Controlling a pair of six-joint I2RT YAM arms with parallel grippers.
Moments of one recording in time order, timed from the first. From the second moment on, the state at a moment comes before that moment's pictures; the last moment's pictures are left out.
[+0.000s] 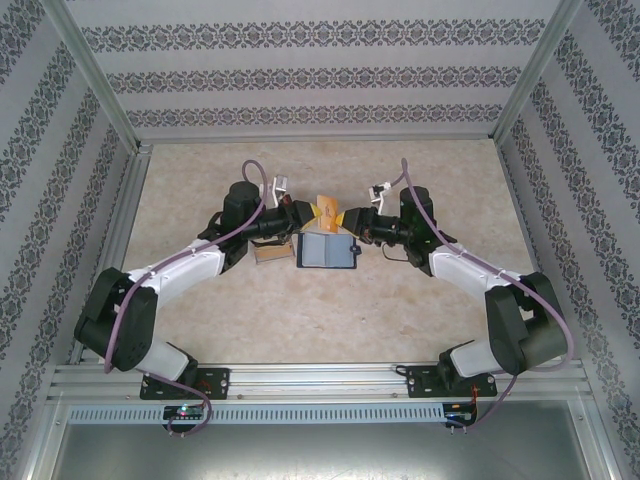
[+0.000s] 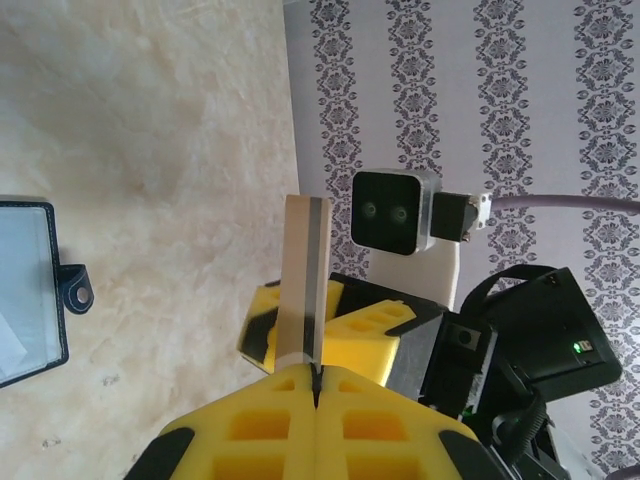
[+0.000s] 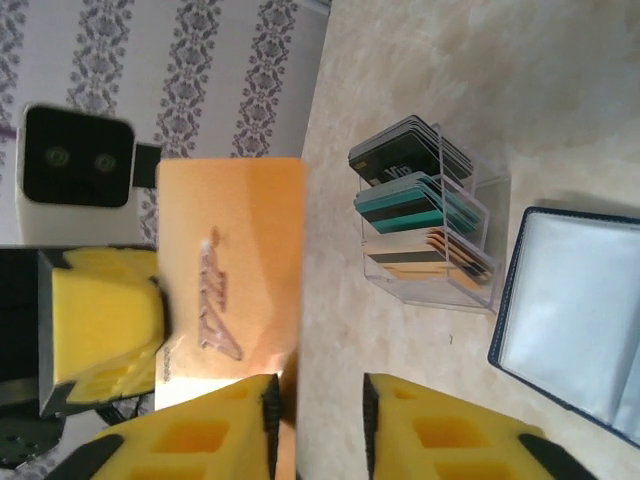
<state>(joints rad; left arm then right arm) -0.46 1.48 0.88 0.32 0.63 -1.17 0.34 1.43 0.74 0.29 -0.80 0.93</state>
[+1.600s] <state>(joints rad) -0.51 1.43 0.97 -0.54 -0.08 0.81 0.33 1.35 0.73 0.05 -0.70 0.78</state>
